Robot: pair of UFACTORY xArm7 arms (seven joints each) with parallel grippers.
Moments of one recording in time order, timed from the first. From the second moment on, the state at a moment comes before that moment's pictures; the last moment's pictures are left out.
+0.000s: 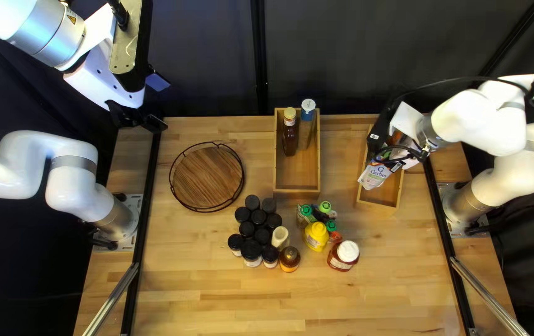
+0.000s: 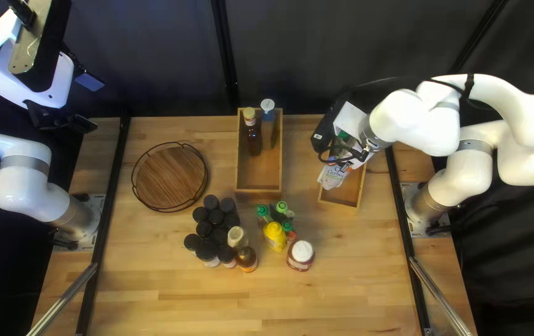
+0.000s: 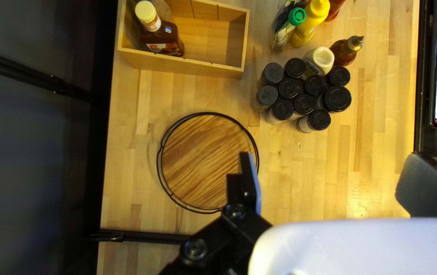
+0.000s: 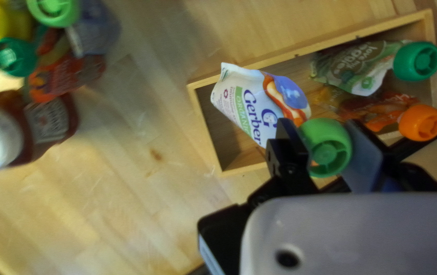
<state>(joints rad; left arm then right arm) 0.10 -0.85 0.02 1.13 -0.01 1.47 0.08 2.78 0.85 -2.89 0.35 -0.11 0.99 0.51</state>
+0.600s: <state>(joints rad) 0.10 -0.85 0.02 1.13 -0.01 1.47 0.08 2.72 0.87 -2.79 0.27 -0.16 0.98 0.66</state>
